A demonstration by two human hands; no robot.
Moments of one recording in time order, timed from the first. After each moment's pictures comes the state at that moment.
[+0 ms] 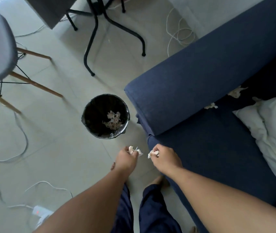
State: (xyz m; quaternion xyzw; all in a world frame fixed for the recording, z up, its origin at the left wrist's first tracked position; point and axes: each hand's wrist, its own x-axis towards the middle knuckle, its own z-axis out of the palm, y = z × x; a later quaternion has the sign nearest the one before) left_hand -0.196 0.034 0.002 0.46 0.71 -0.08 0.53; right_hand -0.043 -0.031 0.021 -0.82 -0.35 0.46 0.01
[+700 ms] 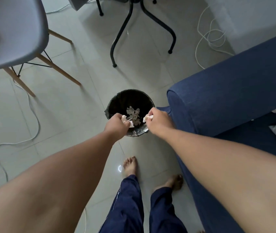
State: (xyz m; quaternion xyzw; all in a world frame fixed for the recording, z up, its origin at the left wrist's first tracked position) left_hand -0.323 0.216 -0.012 0.55 0.69 -0.08 0.46; right_hand -0.150 0.171 0.016 -0.81 -0.43 0.40 0.01
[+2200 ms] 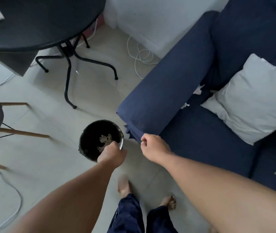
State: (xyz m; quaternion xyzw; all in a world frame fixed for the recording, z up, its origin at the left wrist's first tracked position) left_hand -0.237 0.162 0.095 0.73 0.53 -0.26 0.35; right_hand -0.097 0.054 0.123 -0.87 -0.32 0.38 0.06
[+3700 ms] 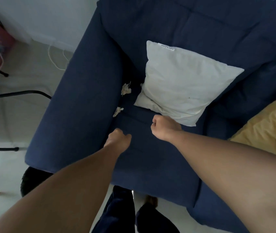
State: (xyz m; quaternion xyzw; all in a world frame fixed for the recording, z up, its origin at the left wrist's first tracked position) left_hand 0.102 0.000 0.088 0.78 0.40 -0.31 0.37; right_hand 0.212 -0.162 0.134 -0.93 -0.15 0.34 0.04
